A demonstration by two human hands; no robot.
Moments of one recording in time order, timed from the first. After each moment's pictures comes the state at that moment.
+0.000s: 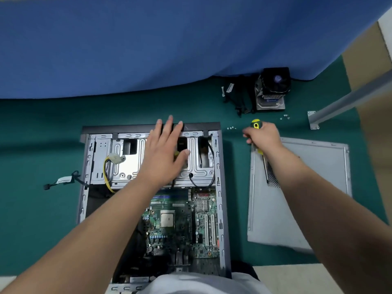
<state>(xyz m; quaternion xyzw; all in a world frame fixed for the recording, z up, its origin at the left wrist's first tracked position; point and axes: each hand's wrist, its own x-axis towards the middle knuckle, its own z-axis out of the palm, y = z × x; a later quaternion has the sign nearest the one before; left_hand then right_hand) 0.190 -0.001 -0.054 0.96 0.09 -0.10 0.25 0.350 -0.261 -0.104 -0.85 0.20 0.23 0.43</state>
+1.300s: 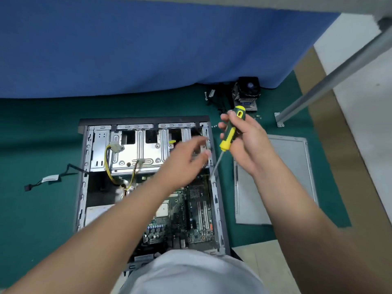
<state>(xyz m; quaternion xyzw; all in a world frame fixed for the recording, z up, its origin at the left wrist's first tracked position) 0.146 -0.047 -0.018 0.86 0.01 -0.10 0.50 0.229 -0.215 0.038 -0.53 0.16 0.20 0.81</state>
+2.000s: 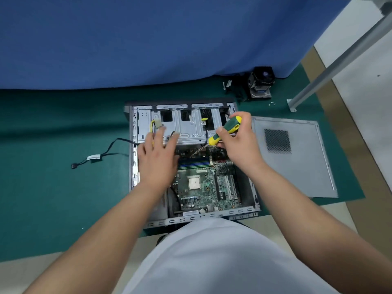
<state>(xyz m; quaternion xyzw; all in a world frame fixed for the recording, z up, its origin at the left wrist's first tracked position) 0.027 0.065 -0.050 0.99 0.09 0.02 0.13 0.100 -0.139 0.026 -0.86 0.00 0.07 0.51</state>
